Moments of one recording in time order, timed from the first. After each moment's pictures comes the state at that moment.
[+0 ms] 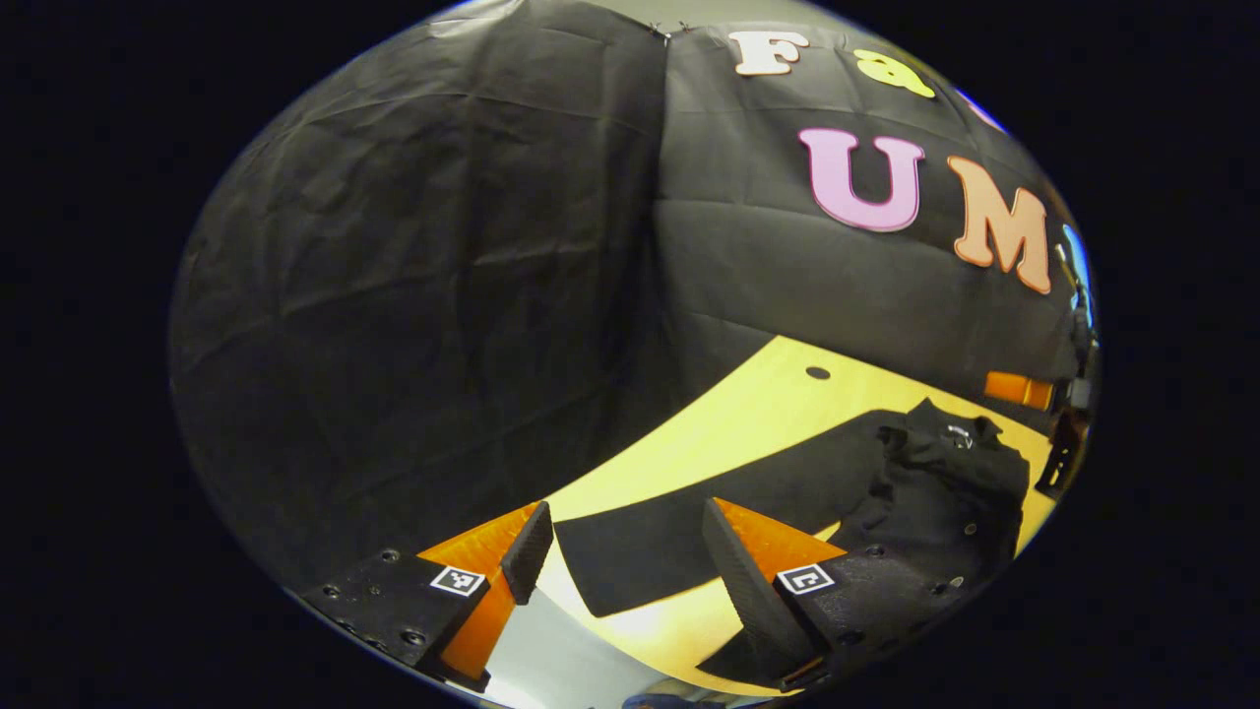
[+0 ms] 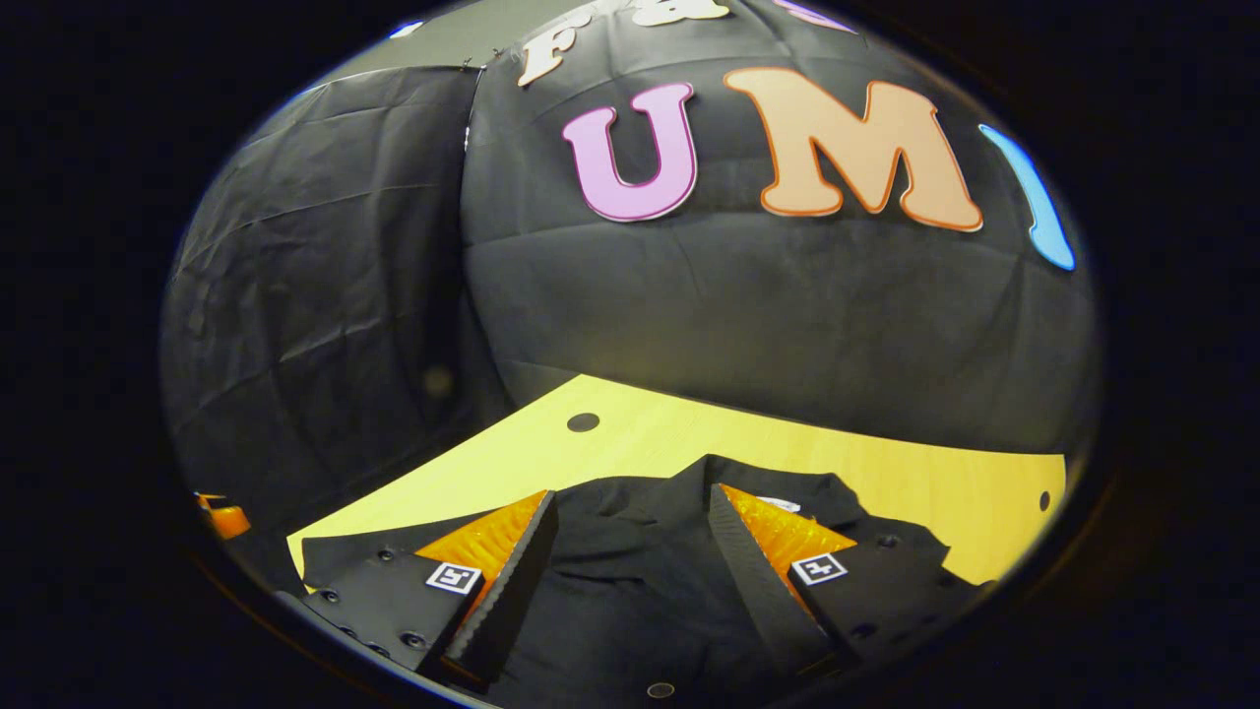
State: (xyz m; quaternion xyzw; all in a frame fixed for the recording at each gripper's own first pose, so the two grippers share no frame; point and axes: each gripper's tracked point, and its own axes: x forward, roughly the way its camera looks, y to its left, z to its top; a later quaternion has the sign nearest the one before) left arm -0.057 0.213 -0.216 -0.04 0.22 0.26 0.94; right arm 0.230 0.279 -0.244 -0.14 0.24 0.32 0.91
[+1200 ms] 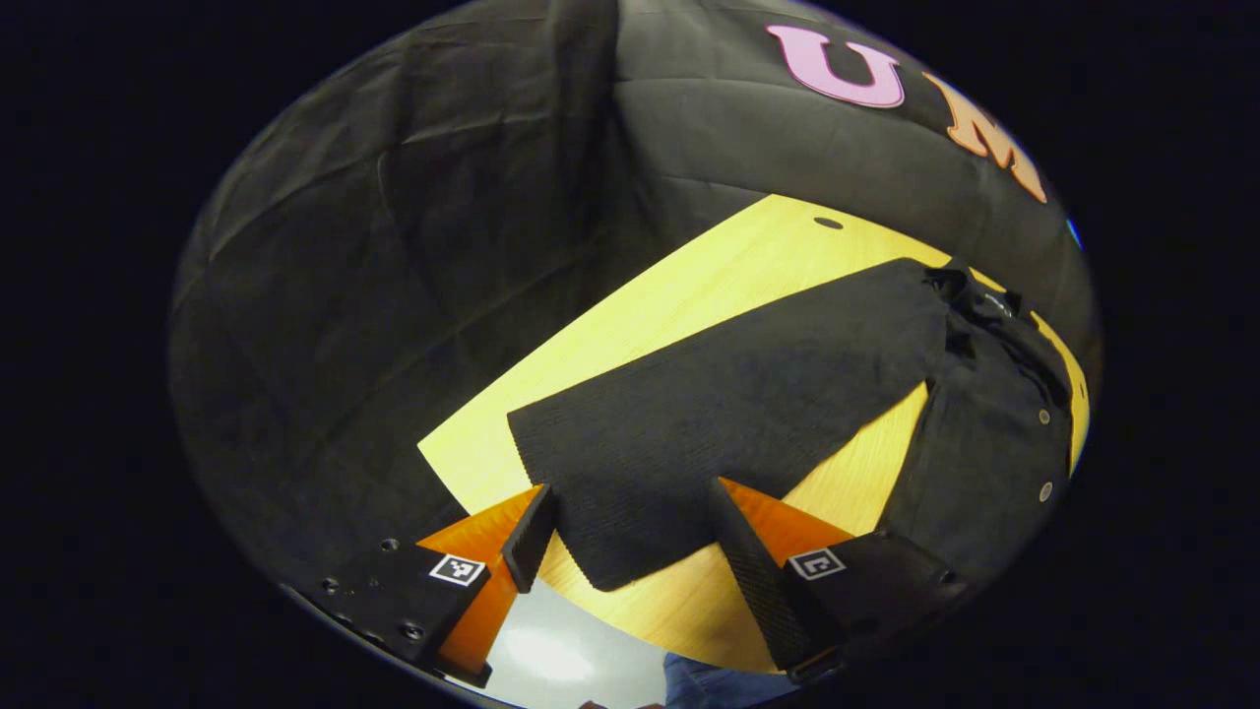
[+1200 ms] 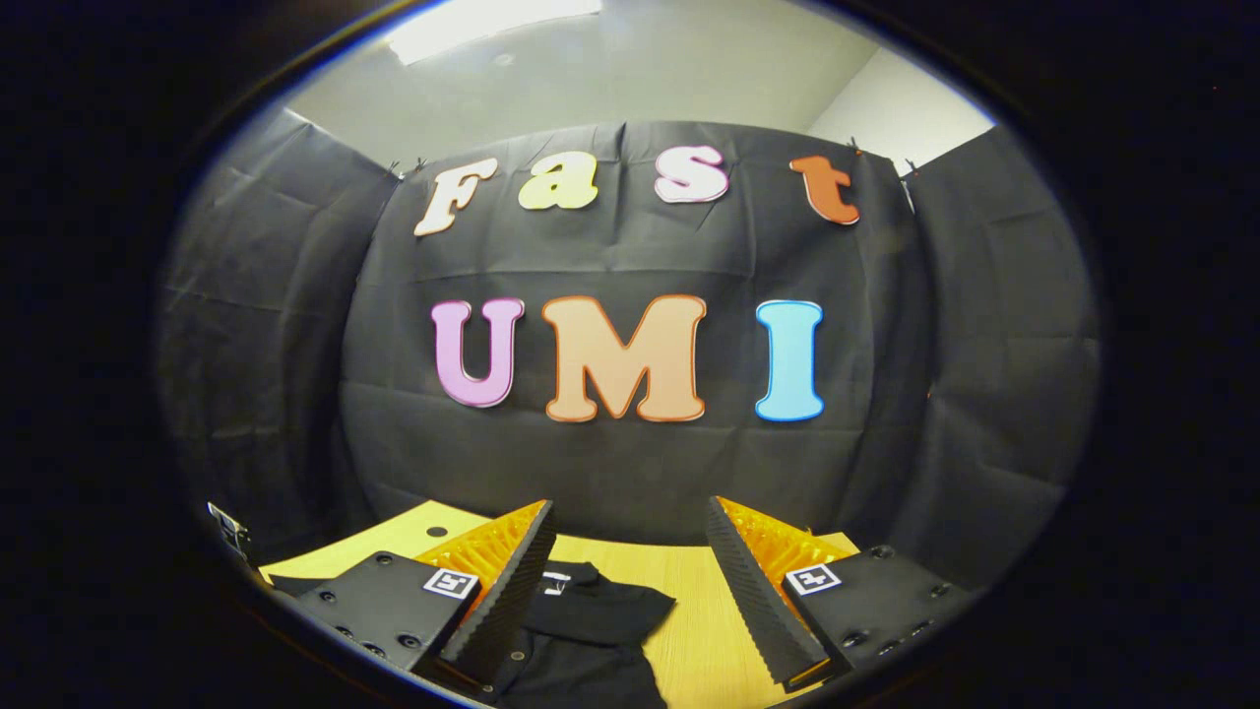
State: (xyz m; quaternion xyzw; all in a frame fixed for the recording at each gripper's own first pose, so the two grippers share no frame) left arm -0.066 0.231 -0.348 -0.06 0.35 0.23 0.91; right arm 0.108 0.090 0.005 -0.11 0.01 0.10 0.99
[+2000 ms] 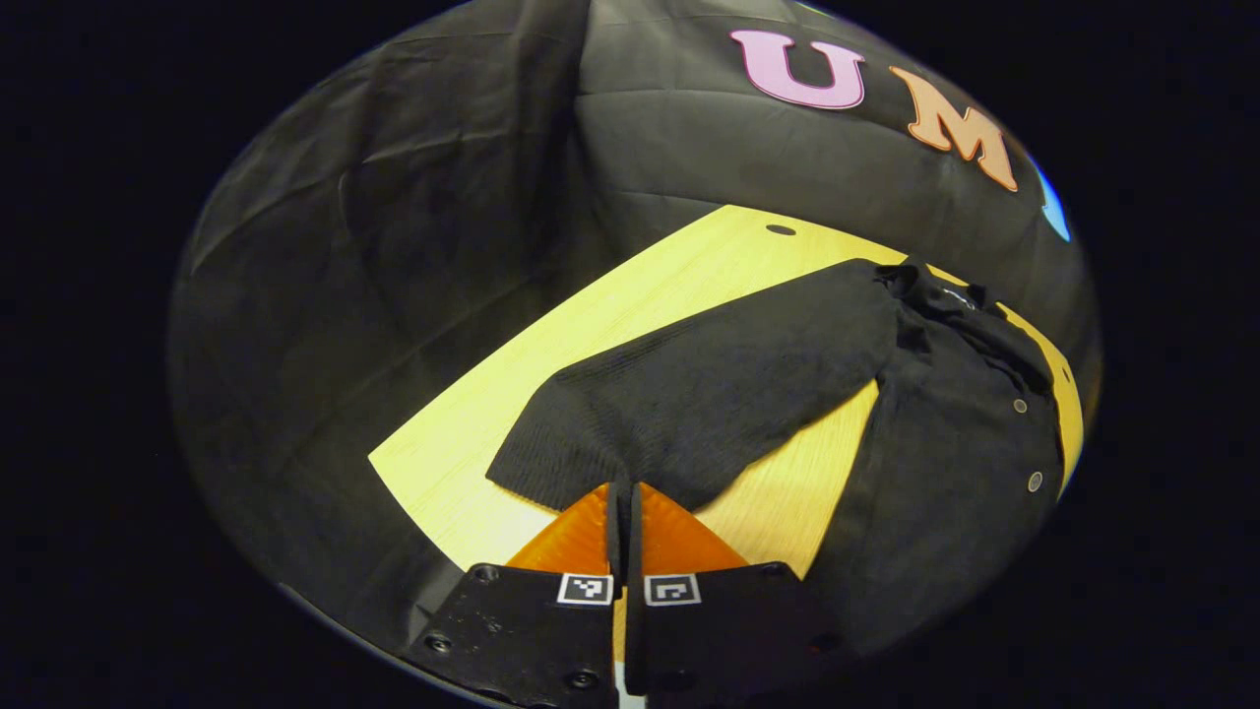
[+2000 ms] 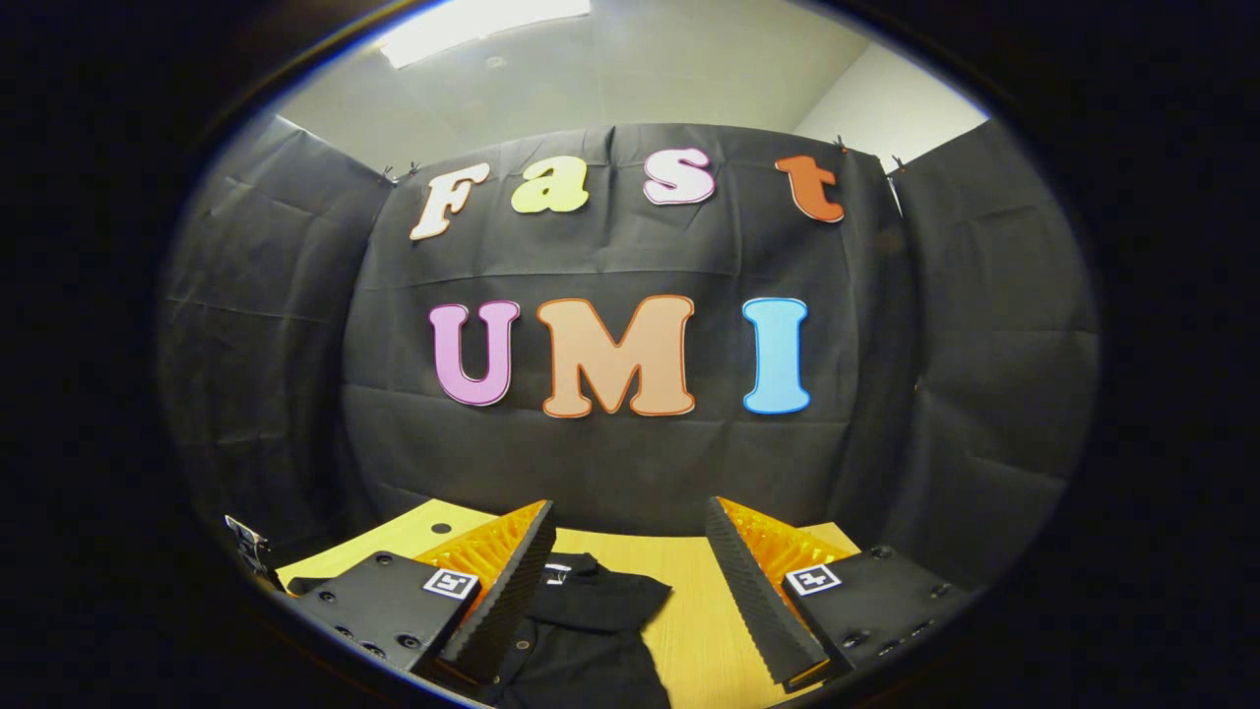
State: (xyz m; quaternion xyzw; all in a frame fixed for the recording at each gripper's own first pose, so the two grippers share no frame) left arm -0.045 0.202 -0.348 -0.04 0.32 0.18 0.93; right arm 0.078 0.066 -0.003 -0.10 0.03 0.09 0.99
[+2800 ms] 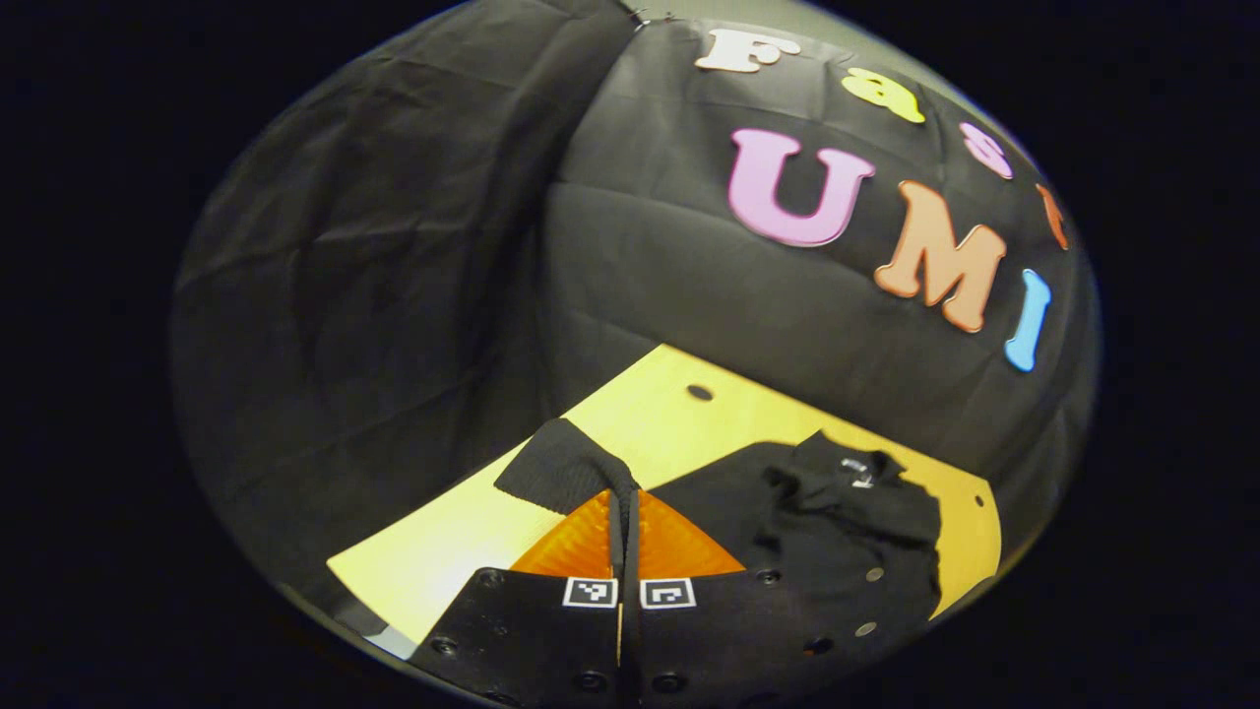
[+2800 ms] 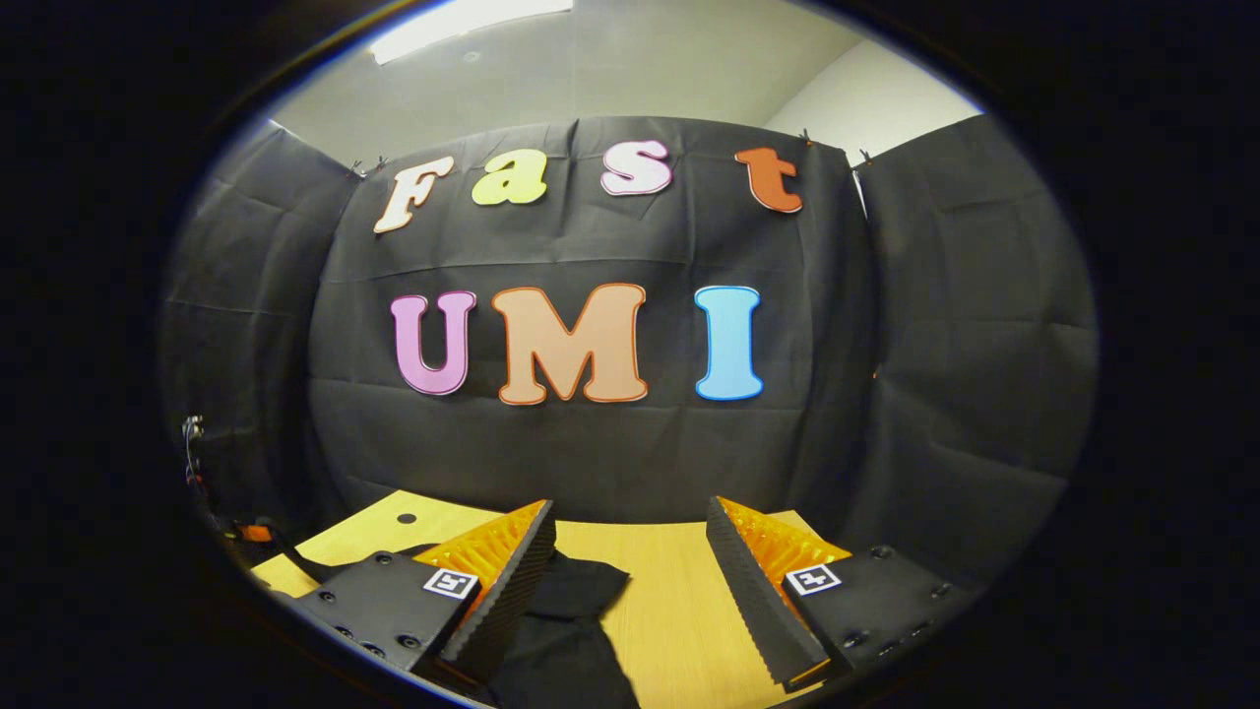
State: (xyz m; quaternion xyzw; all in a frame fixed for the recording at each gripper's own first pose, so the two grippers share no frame) left arm 0.090 0.142 -0.154 -0.10 0.16 0.07 0.98; right arm 0.072 0.005 -0.011 -0.09 0.04 0.04 0.99
